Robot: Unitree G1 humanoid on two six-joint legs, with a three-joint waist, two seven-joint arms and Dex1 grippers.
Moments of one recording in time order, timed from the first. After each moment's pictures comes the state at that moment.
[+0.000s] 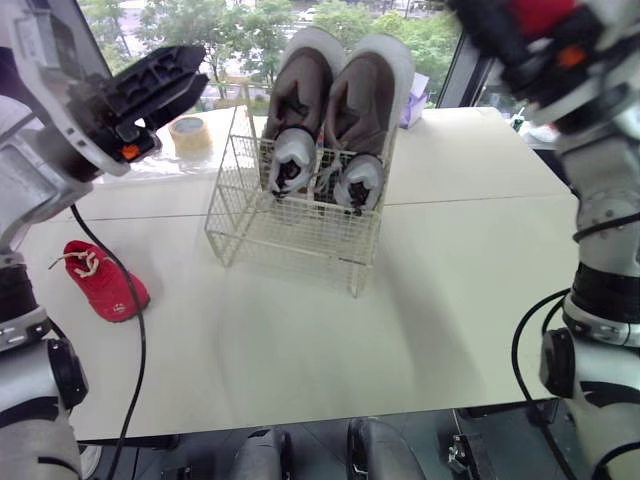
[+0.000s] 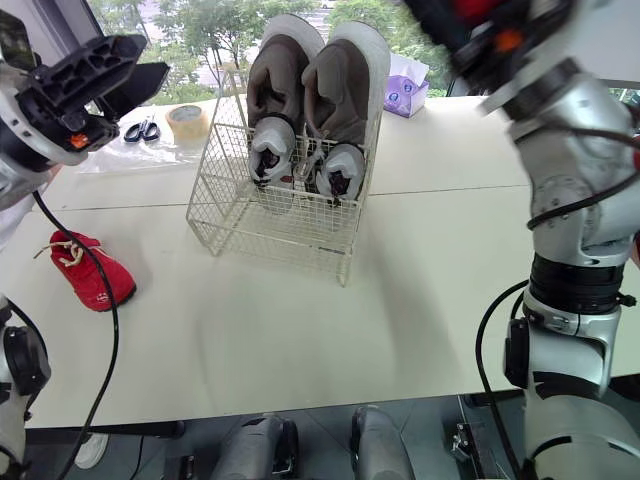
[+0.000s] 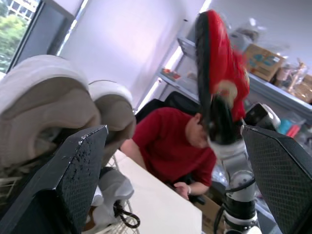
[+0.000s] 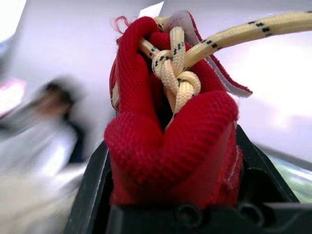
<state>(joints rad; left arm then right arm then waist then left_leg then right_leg) -0.88 0.84 0.38 0.11 -1.67 1.07 -0.40 -0.95 -0.70 -0.08 -0.23 0.63 0.38 0.67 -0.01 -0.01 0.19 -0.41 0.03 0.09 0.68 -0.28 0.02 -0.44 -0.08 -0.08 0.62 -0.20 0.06</state>
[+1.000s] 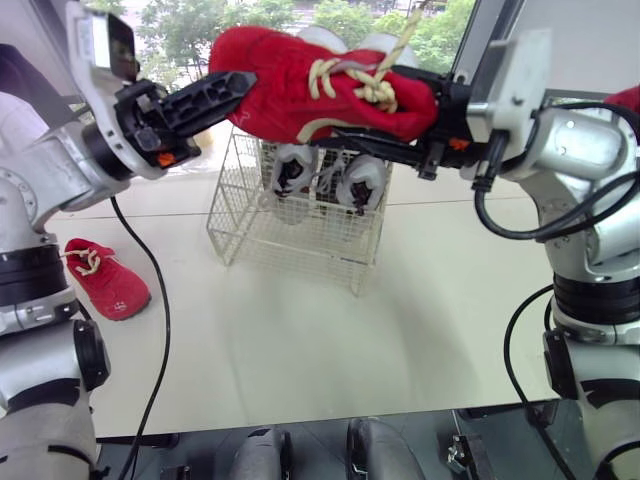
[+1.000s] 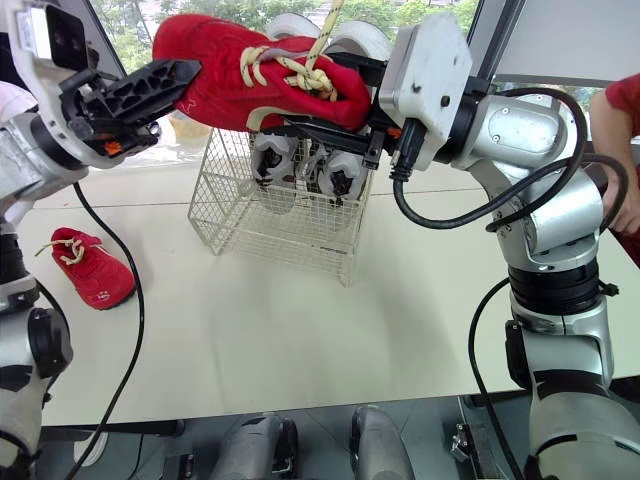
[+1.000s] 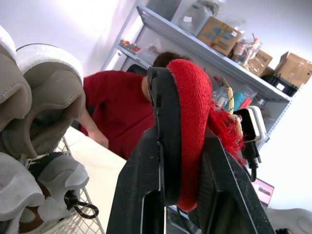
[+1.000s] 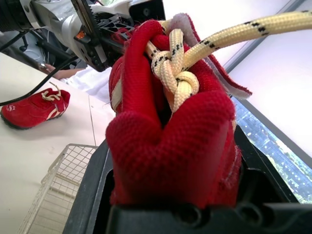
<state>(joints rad) -0.99 0.75 0.31 0.15 -1.59 1.17 -0.54 -0.98 -0.67 0.03 -0.28 0.46 0.34 0.88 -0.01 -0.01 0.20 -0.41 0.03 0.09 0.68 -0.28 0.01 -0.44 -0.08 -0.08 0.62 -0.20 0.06</state>
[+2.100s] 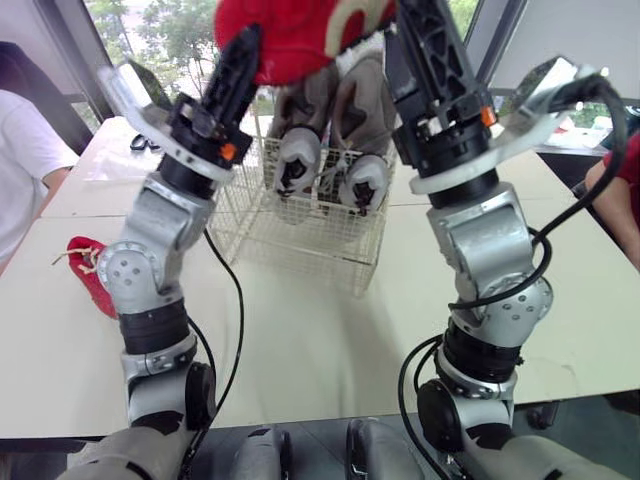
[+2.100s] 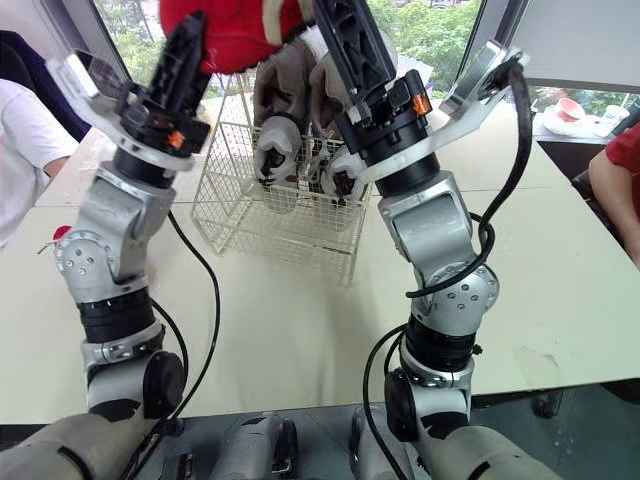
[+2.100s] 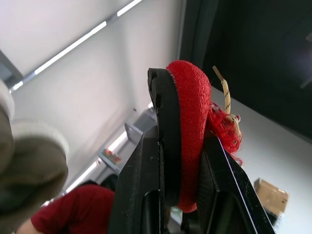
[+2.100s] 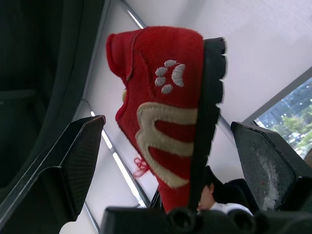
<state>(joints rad) -0.78 0.20 0.32 -0.18 -1.65 0.67 -0.18 -0.76 -0.01 -0.18 -0.49 1.36 0.51 -0.07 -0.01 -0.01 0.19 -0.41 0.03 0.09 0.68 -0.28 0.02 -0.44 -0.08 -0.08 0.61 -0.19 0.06</state>
